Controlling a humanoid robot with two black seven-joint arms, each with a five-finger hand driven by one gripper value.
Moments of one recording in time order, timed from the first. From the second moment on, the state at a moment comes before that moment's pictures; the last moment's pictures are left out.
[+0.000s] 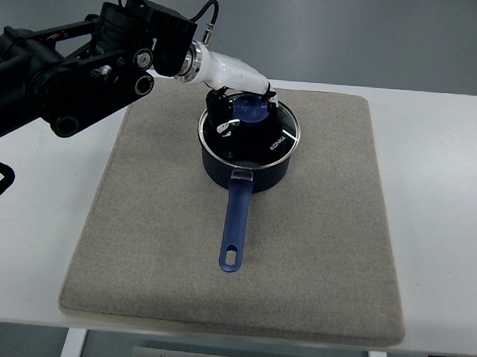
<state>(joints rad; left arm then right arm) -1.27 0.28 -0.45 -1.02 1.76 -0.61 -0.10 0.04 0.00 -0.05 0.21 0.07 -0.15 0.01</state>
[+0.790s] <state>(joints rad) -1.28 0.28 -0.46 -1.02 1.76 -0.61 -0.10 0.04 0.00 -0.05 0.21 0.07 -0.15 0.01</state>
